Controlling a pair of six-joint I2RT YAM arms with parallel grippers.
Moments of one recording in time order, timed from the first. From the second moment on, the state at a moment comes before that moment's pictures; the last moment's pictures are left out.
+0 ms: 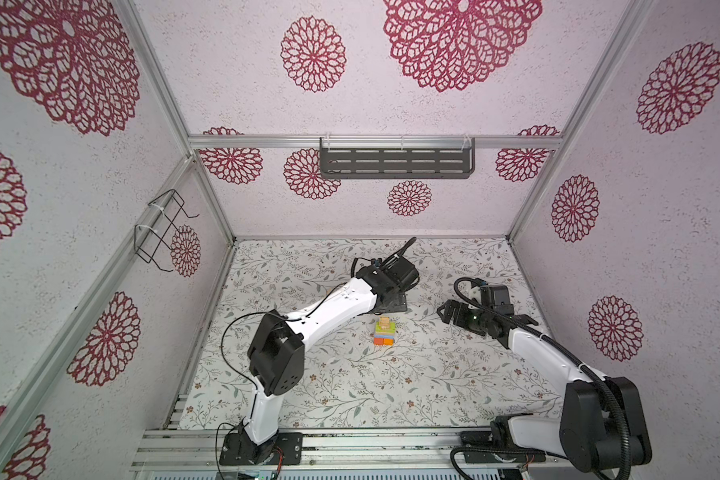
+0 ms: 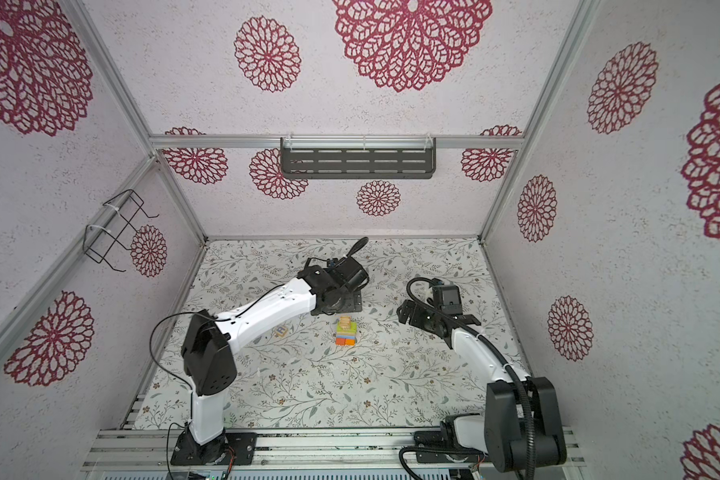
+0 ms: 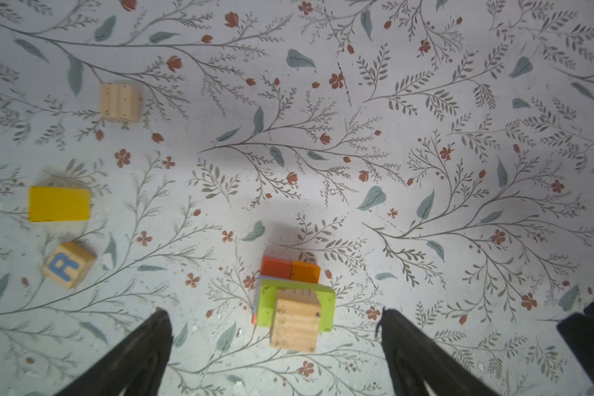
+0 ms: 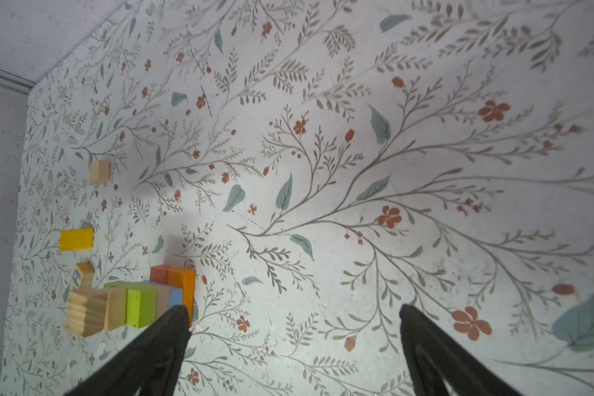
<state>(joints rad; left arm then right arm) -0.82 1.90 1.74 -1.01 -0.35 -0.87 0.15 1.28 0.78 -0.35 -0.26 0.42</state>
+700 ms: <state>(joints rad) -0.36 1.30 0.91 -0.66 -0.20 -0.82 0.57 1.99 1.73 -0.68 -0.01 0.39</state>
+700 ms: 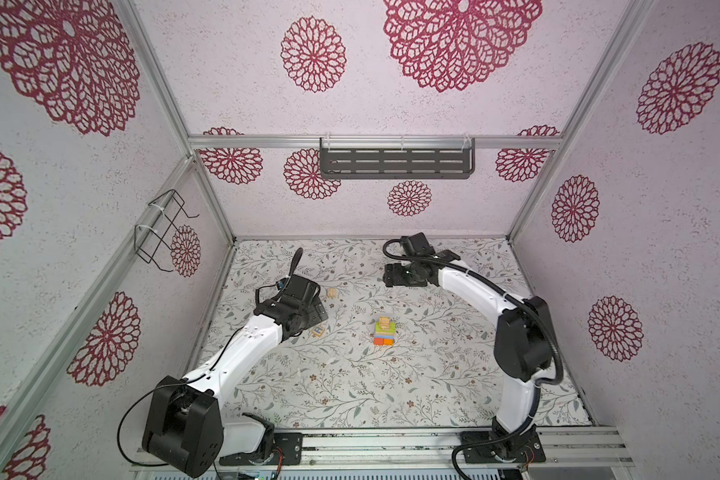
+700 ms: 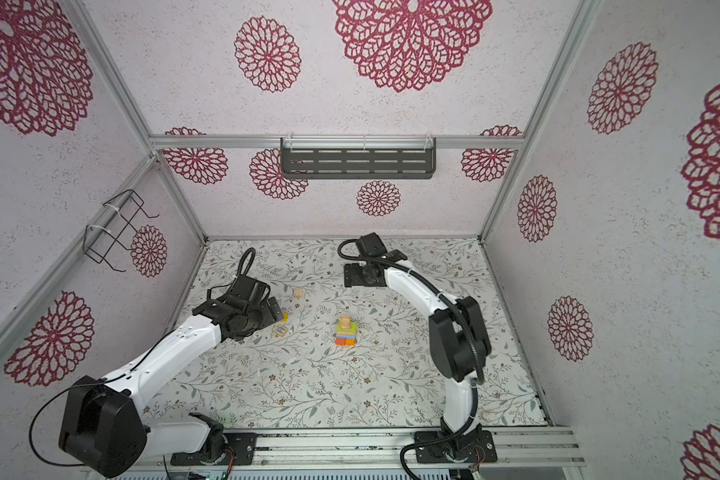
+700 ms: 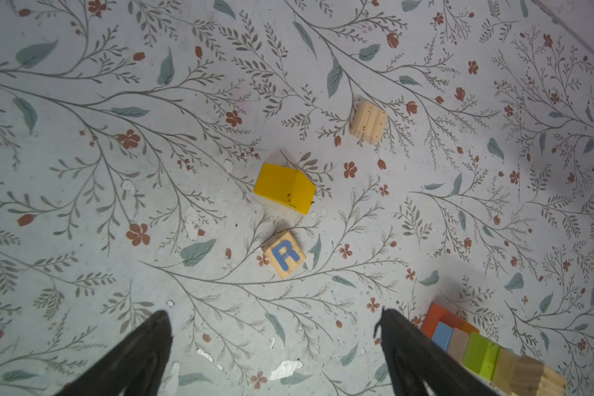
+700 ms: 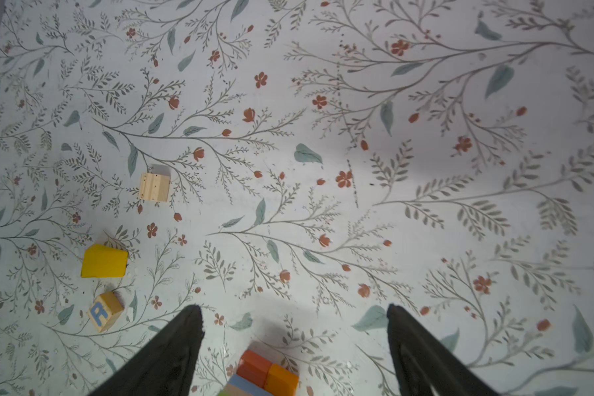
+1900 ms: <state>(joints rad) -0.12 1.11 0.52 -0.37 -0.01 -0.79 0.86 2.63 2.39 -0.62 0.17 0.55</state>
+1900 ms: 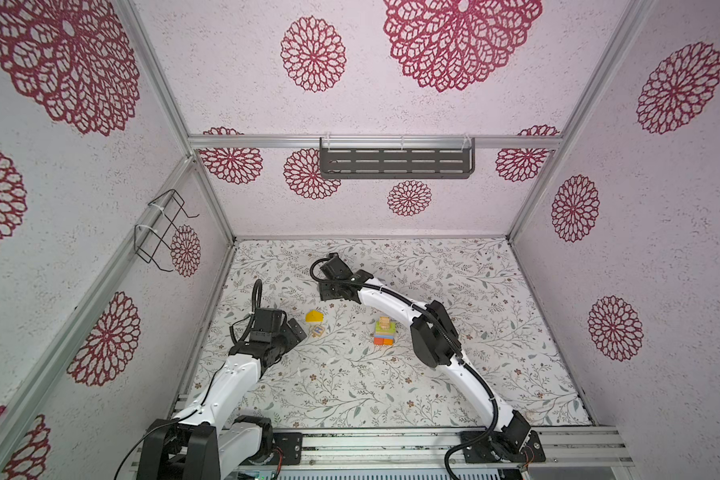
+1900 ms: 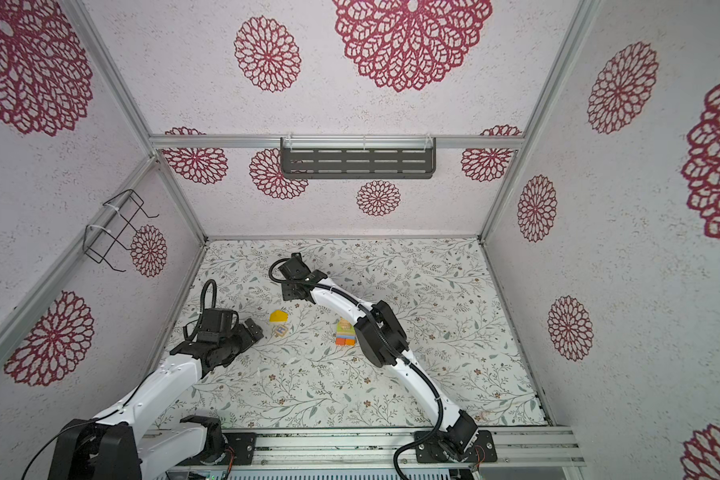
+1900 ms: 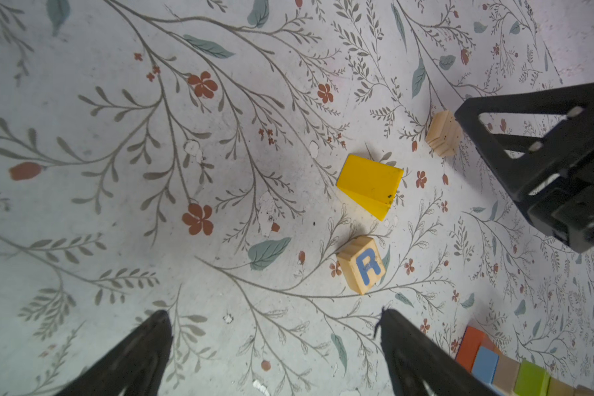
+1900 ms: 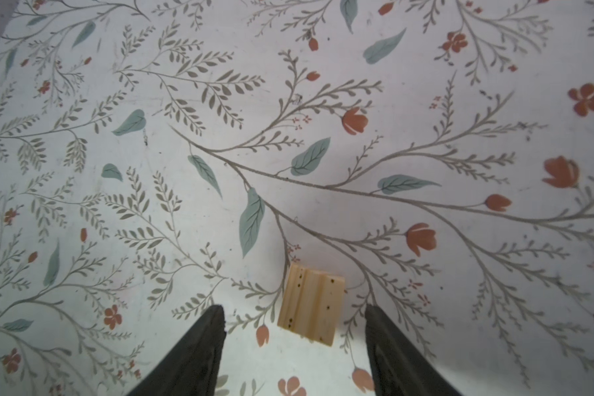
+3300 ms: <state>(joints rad) -0.11 1.12 0.52 -0.35 0.02 -0.79 0.89 2.69 2.43 -0.64 0.34 0.52</state>
